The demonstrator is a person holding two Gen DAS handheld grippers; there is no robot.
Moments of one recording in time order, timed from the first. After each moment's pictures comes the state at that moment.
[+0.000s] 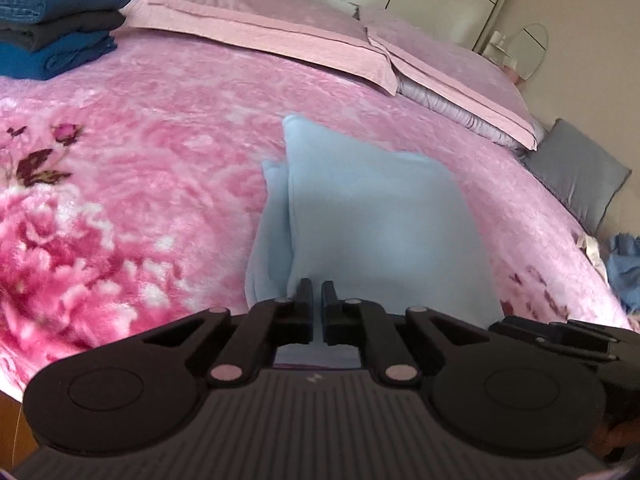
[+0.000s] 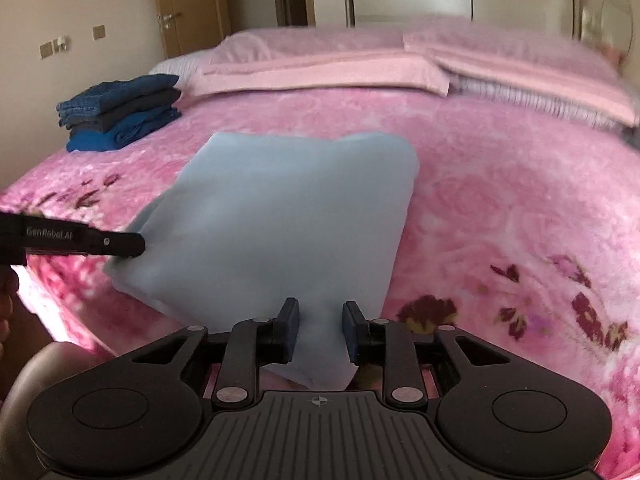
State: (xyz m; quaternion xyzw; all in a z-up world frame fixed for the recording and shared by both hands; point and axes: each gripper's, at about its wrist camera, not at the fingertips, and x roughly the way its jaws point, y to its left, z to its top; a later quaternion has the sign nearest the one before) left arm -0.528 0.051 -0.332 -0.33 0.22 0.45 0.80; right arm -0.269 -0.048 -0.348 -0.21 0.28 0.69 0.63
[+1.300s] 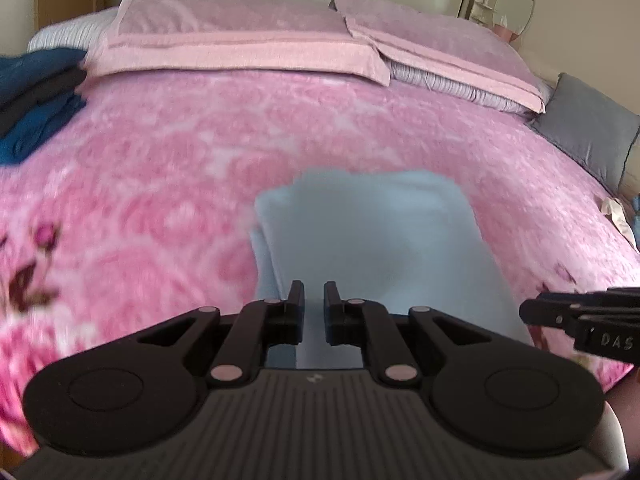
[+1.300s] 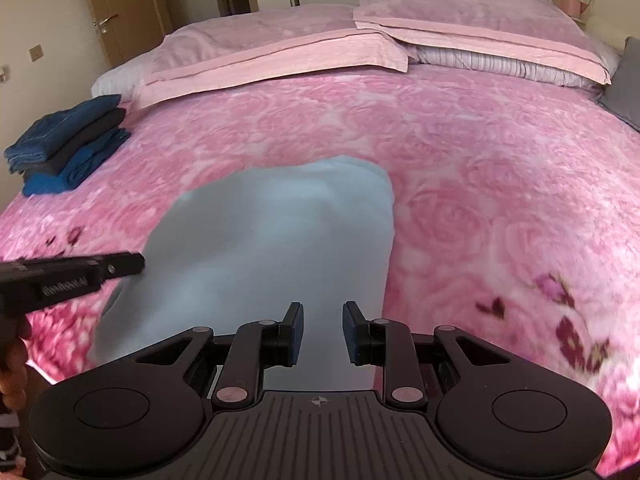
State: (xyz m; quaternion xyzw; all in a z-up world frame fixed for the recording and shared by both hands) left arm -0.485 0.097 -0.310 -0.26 0.30 0.45 0.80; right arm -0.283 -0.002 -0.292 -0.21 0.35 0.62 0.67
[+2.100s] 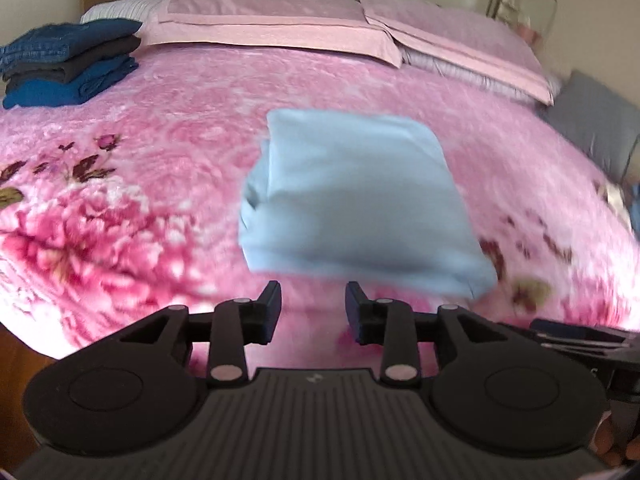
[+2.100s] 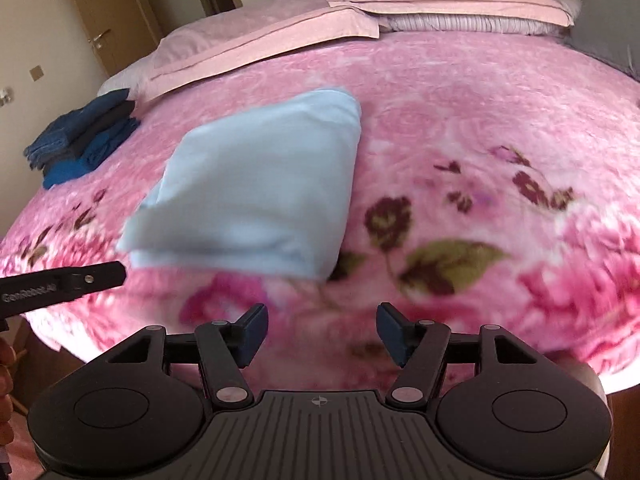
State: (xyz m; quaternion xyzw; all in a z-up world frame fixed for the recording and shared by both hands) left arm -0.495 -0.047 -0.291 -0.27 0.30 0.50 0.77; right arm -0.282 -0.120 -0.314 -0.18 0.38 0.62 0.66
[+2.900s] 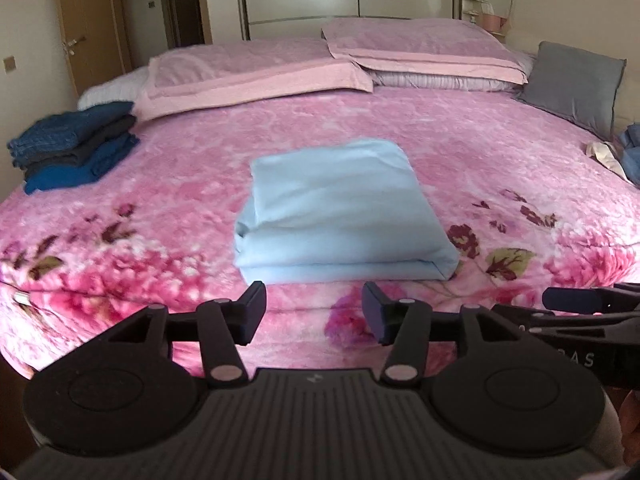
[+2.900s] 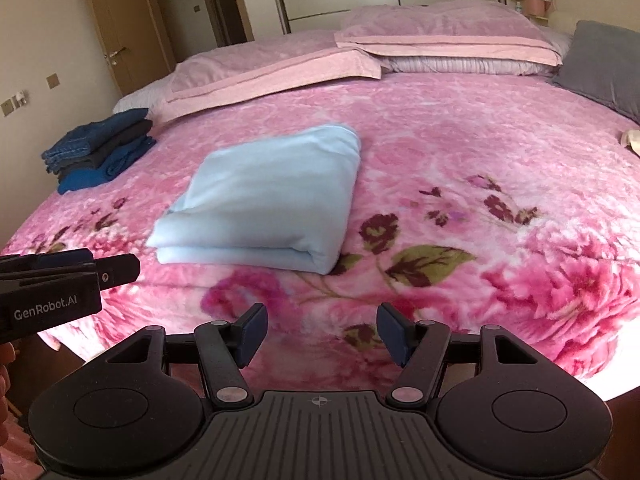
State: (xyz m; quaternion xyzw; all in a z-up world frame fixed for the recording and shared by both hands) left arm -0.475 -0.104 -0.268 -0.16 0.31 0.50 0.79; right arm -0.292 -0.170 -0.295 -0.17 0.34 0.63 0.68
